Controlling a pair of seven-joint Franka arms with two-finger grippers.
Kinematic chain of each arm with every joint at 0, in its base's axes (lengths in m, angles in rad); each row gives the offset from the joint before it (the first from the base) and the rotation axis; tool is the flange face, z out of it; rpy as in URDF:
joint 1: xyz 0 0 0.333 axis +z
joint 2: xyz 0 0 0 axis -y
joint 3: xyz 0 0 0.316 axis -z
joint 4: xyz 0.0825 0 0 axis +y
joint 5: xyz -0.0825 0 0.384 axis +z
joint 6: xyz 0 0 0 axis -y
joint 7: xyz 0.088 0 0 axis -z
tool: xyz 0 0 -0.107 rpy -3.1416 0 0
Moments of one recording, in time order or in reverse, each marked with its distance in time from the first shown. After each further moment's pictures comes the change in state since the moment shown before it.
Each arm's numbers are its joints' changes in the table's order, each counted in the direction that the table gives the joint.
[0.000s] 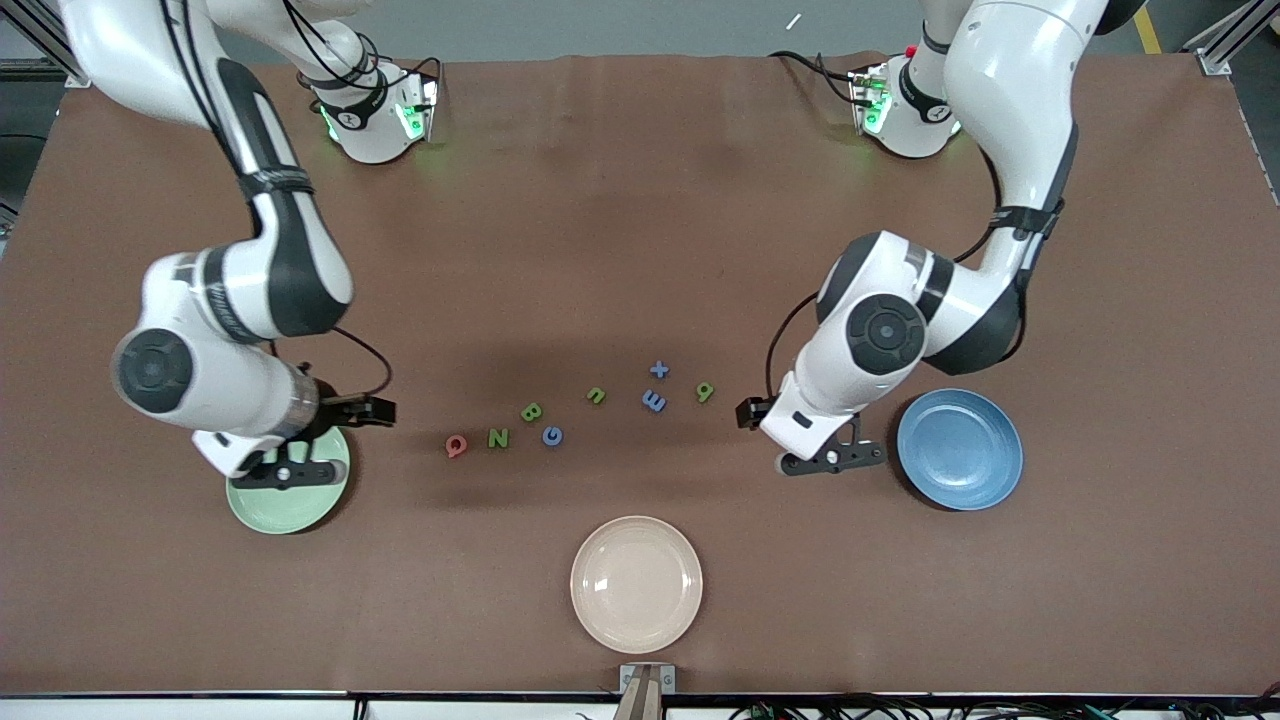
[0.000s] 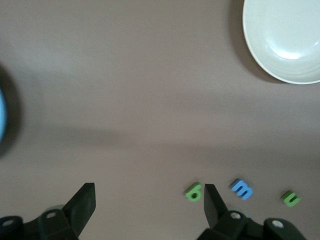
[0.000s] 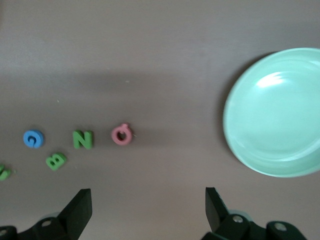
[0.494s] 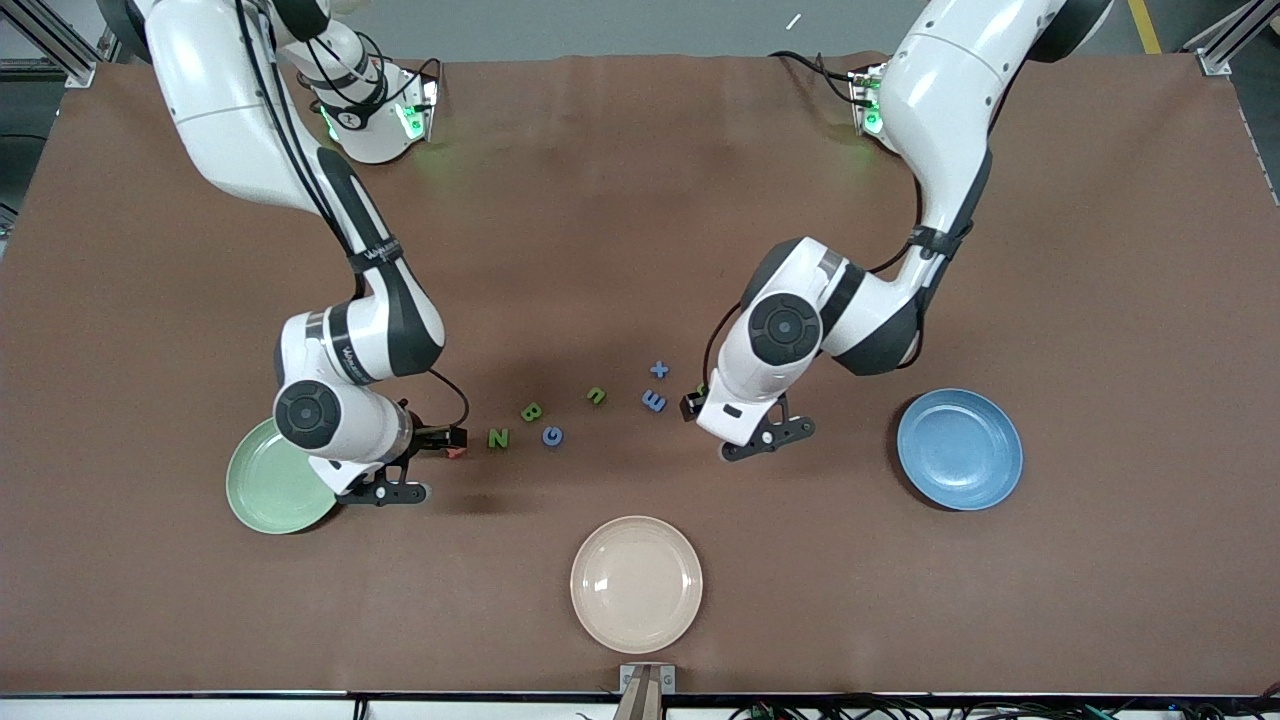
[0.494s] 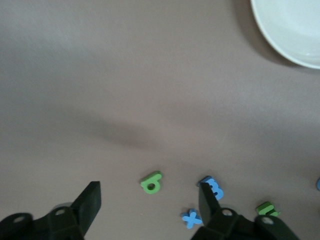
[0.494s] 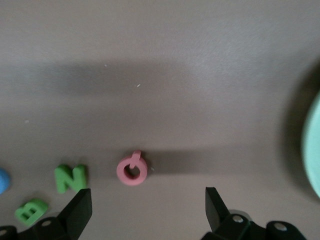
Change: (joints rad) left arm -0.106 -0.095 -0.002 -0.012 0.002 0.058 -0.275; right arm 0.055 -0.193 0.001 0.003 0.000 0.173 0.079
